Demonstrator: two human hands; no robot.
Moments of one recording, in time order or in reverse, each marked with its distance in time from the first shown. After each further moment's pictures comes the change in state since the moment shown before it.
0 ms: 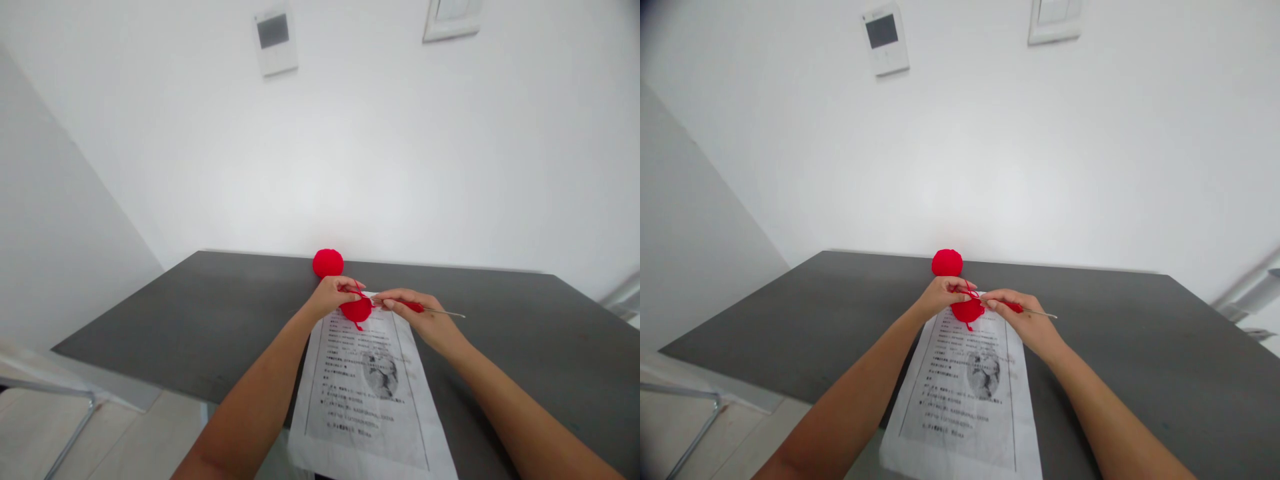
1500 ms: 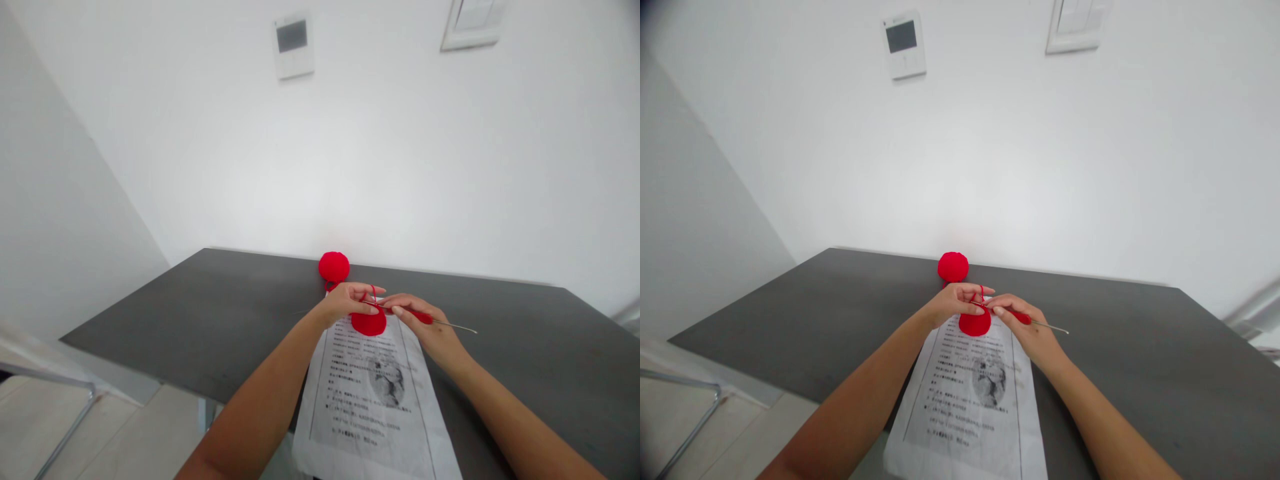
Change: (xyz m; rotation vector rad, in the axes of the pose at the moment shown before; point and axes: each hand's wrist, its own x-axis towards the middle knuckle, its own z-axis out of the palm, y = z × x) left_hand -0.008 0.011 0.008 -0.387 -0.235 -0.124; right_hand -0.002 0.002 0.013 0.117 0.041 -0.067
